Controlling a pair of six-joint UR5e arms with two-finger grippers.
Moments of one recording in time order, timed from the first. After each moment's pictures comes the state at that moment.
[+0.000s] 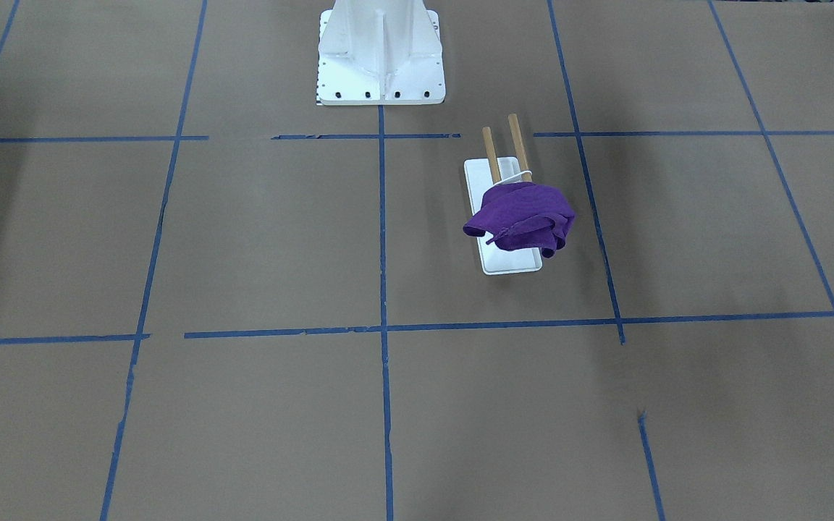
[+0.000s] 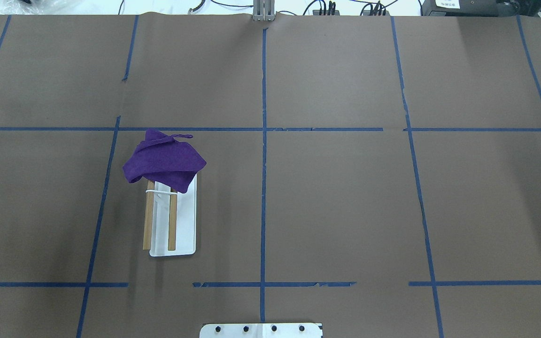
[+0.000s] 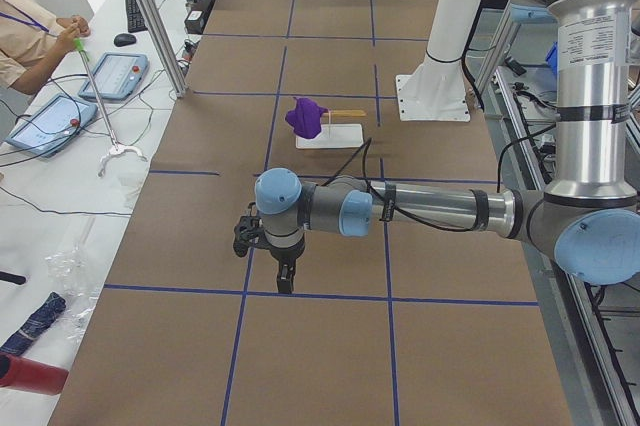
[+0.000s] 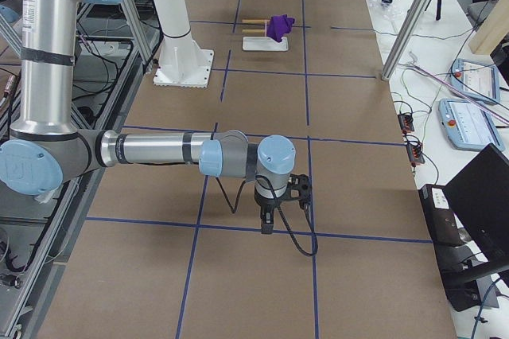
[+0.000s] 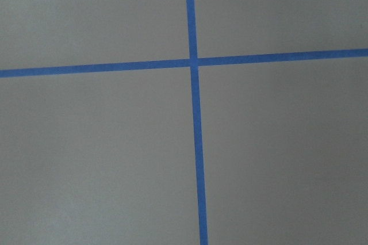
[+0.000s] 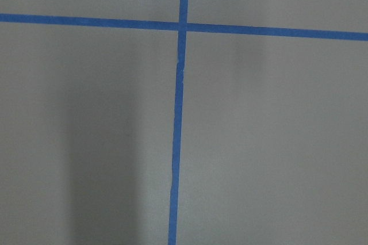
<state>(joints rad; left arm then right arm) -1.50 -1.48 -1.72 -1.60 -2.31 -0.07 1.56 -1.70 1.76 -1.67 2.31 -0.05</state>
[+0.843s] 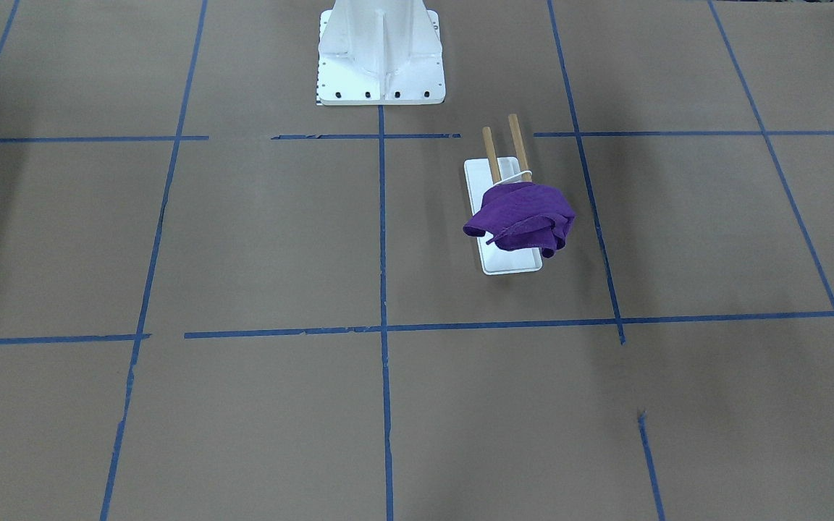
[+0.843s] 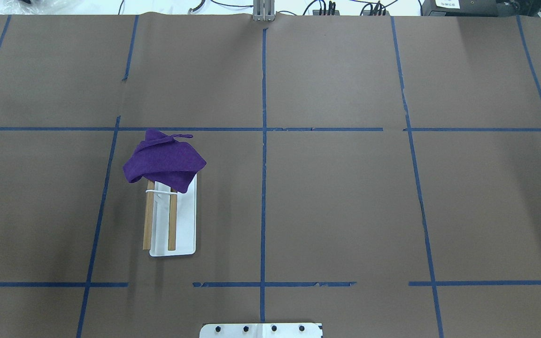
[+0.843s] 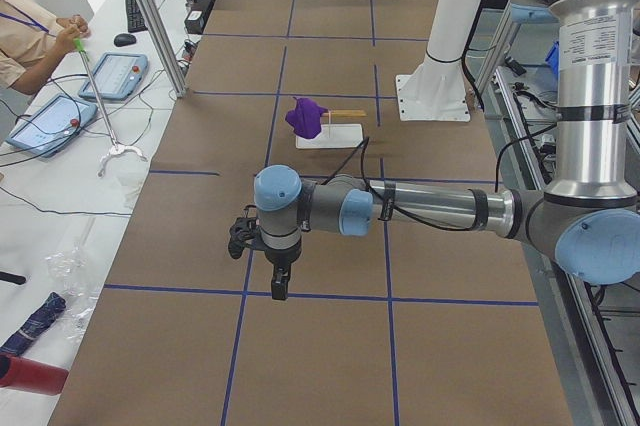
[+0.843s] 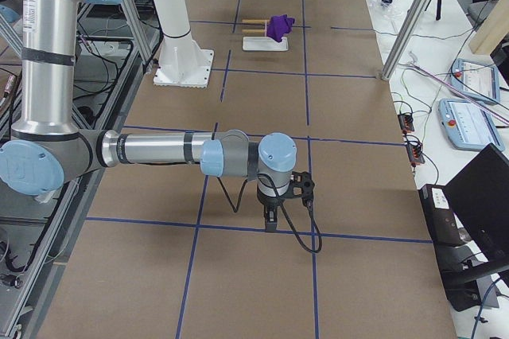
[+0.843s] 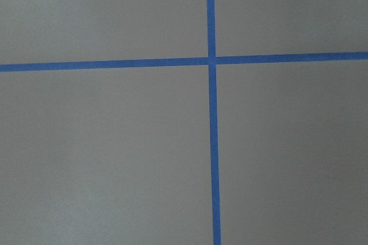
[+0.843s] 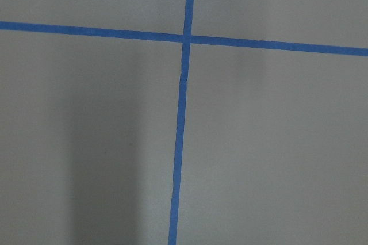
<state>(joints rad) -1.51 -1.47 -1.73 -1.63 -2.18 0.00 1.56 -1.70 1.76 -1.63 2.31 -0.05</state>
